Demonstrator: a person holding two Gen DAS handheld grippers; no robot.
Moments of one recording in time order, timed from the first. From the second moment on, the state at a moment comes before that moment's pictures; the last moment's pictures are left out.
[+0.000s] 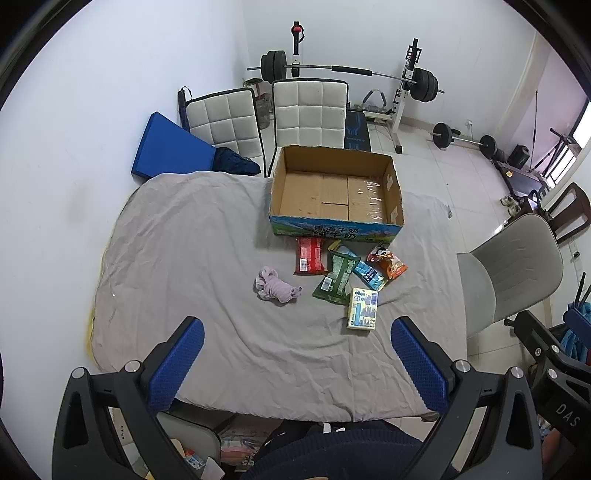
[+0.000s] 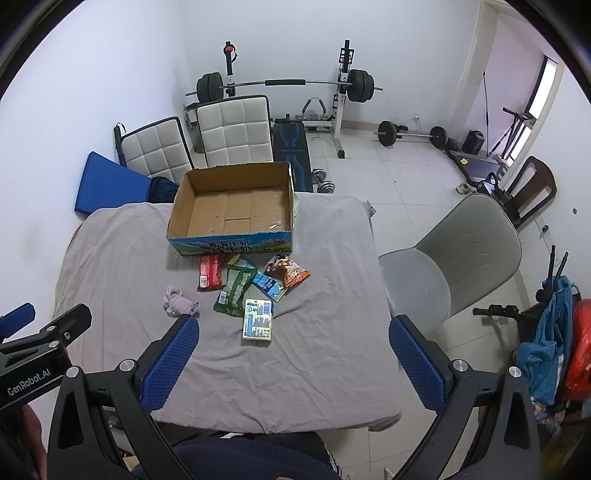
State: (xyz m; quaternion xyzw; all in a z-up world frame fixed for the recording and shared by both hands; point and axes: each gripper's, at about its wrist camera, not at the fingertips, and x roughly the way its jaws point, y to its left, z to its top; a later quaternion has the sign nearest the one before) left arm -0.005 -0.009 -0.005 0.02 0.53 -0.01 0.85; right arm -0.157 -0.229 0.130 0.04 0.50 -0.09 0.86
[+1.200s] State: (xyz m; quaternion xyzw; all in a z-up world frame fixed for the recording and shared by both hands) left arm -0.012 -0.012 0.008 0.02 0.52 -0.02 0.85; right arm -0.157 -0.230 0.132 0.04 0.50 -0.10 0.86
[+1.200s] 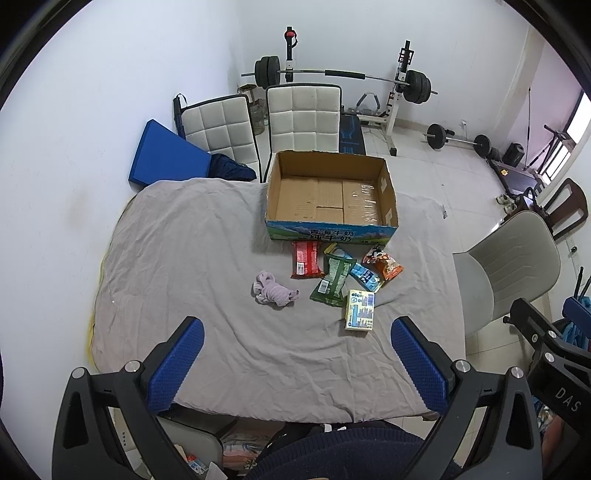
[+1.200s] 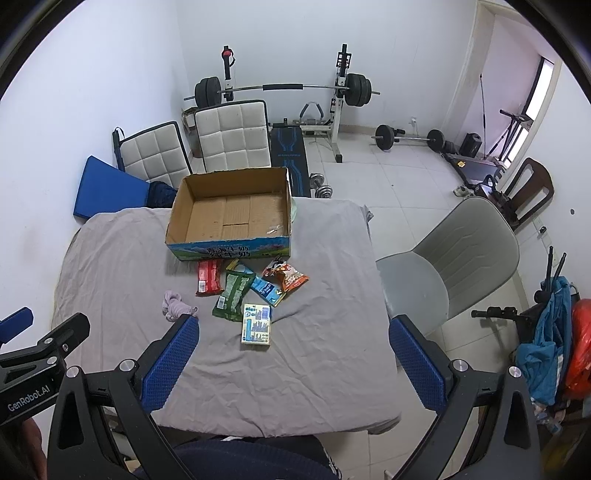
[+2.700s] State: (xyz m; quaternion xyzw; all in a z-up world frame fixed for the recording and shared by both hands) left arm -0.006 -0.016 0.008 0.01 0.51 -0.02 0.86; right arm -0.154 -0.247 0.127 0.05 0.49 -0.09 0.86
